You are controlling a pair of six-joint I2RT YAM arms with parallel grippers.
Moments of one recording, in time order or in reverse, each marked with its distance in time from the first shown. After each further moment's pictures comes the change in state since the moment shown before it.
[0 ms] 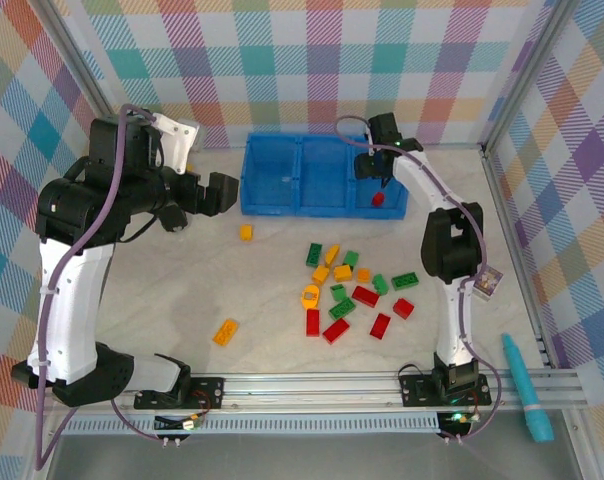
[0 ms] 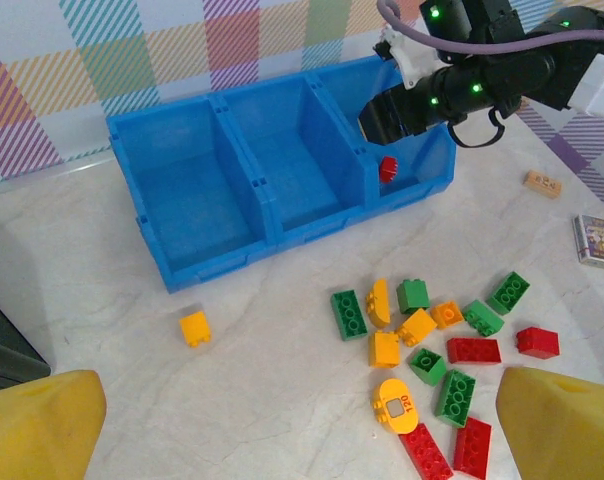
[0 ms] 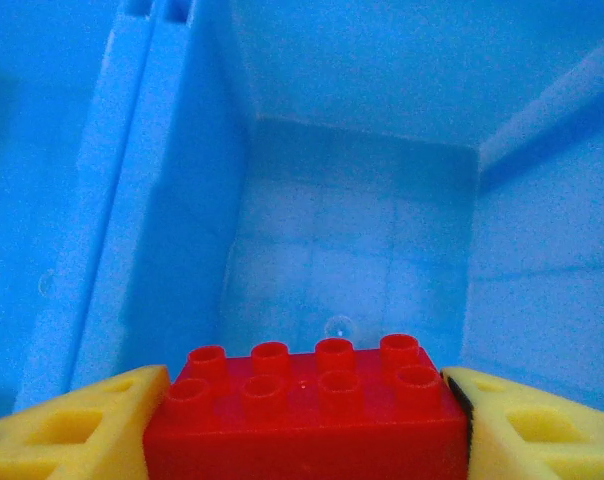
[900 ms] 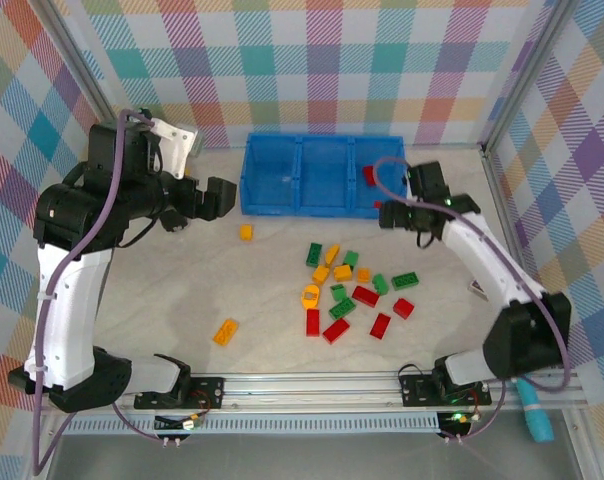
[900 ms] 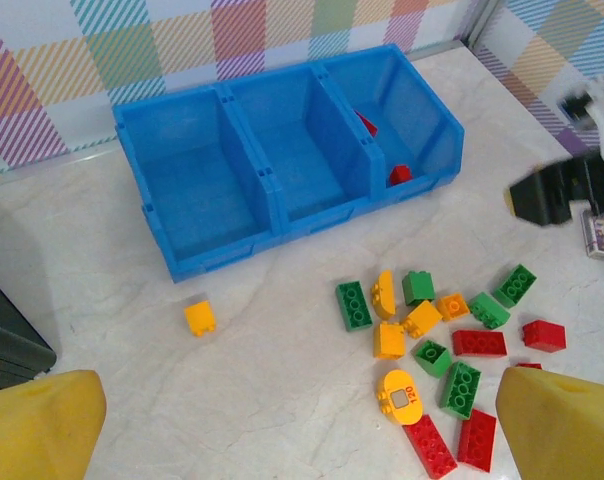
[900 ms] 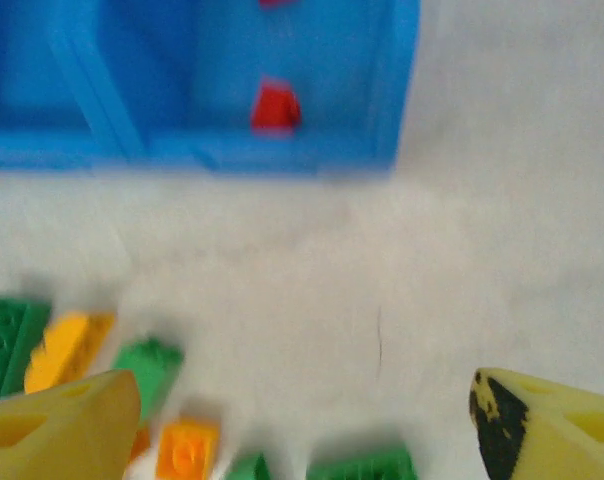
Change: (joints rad) left arm 0.000 -0.036 -0.046 0.002 -0.013 0.000; right arm 0.002 -0.866 -0.904 -0.025 -0.045 0.190
